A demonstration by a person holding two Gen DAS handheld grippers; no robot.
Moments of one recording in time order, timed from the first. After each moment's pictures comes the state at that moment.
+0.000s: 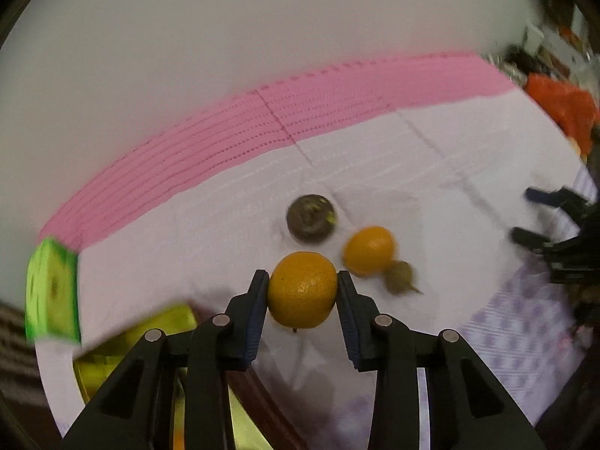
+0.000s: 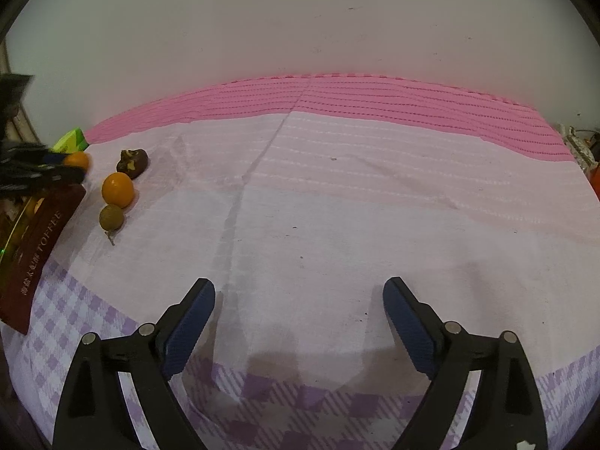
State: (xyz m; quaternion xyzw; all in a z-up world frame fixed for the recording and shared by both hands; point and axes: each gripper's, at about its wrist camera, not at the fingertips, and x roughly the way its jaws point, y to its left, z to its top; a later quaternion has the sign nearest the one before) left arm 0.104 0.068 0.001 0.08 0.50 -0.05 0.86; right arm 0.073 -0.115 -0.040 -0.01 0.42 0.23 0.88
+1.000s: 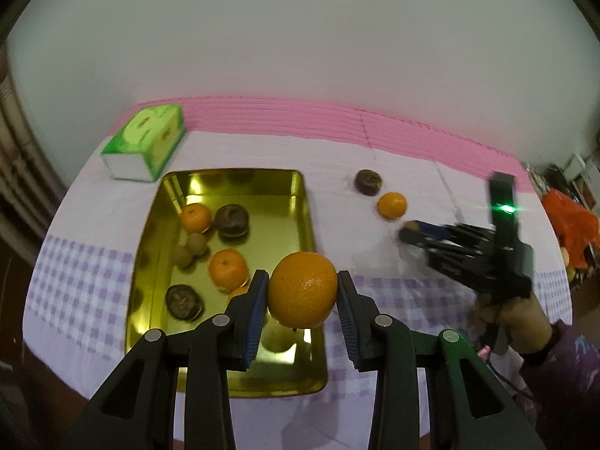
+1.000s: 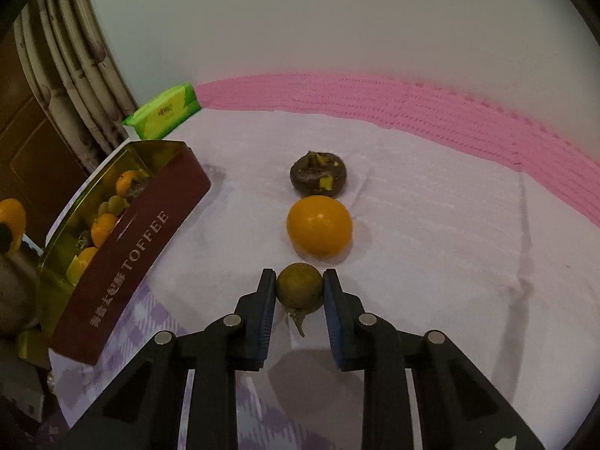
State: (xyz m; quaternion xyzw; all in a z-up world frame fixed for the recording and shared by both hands) left arm -0.052 0.129 0.056 -0.12 0.45 0.09 0.88; right arm 0.066 0.042 -0.016 -0.05 0.40 0.42 0.81
